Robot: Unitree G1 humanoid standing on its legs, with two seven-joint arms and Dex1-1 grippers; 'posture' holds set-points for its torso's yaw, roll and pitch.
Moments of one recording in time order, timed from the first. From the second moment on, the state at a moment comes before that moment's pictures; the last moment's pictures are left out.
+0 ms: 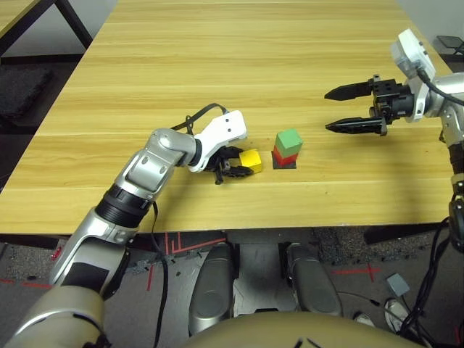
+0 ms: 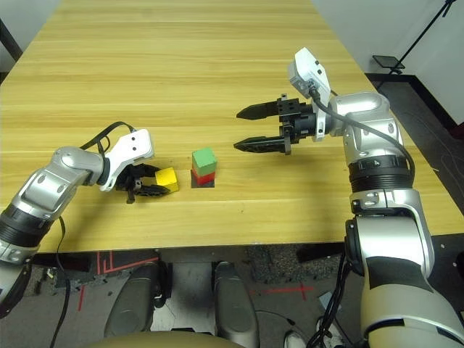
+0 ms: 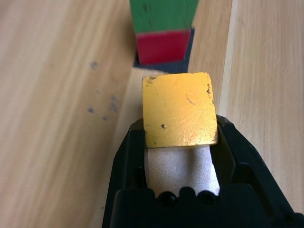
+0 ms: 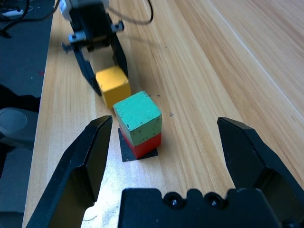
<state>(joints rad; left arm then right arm) -0.66 0.63 -0.35 -0.14 -0.17 0.83 -1.06 -0.92 -0.70 0.07 0.56 0.29 0.30 1.58</state>
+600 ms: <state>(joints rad) -1.04 0.53 -0.31 -0.16 -0.31 1.23 -0.92 -0.87 -0.70 0.07 0.55 0.30 0.29 1.59</state>
